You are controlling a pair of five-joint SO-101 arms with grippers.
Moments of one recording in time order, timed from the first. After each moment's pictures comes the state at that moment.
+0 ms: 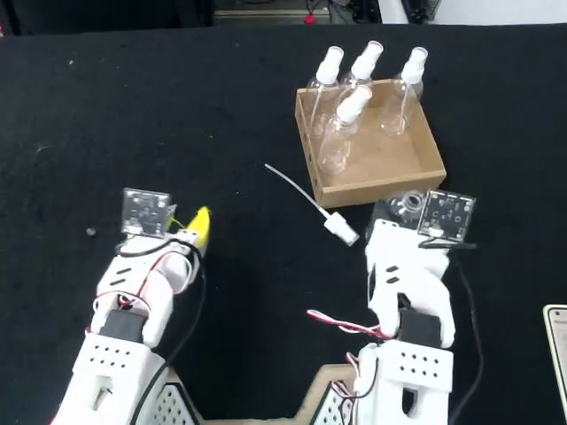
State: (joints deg) left arm 3.9 -75.3 93.3 14.5 1.8; right arm 11.2 -80.7 89.9 29.1 -2.6
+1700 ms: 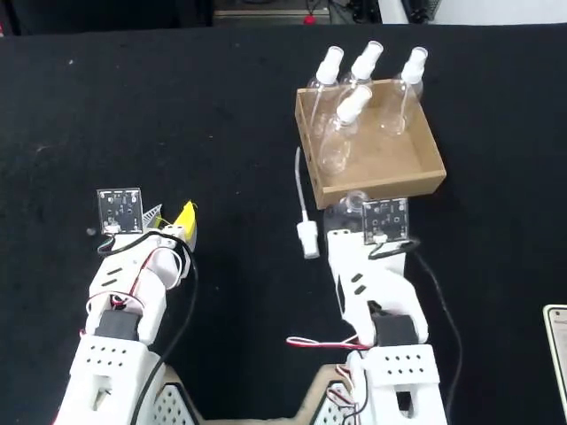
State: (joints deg) left arm 0.6 -75.3 93.3 14.5 7.7; right arm -3.3 -80.7 97.2 19.6 4.8
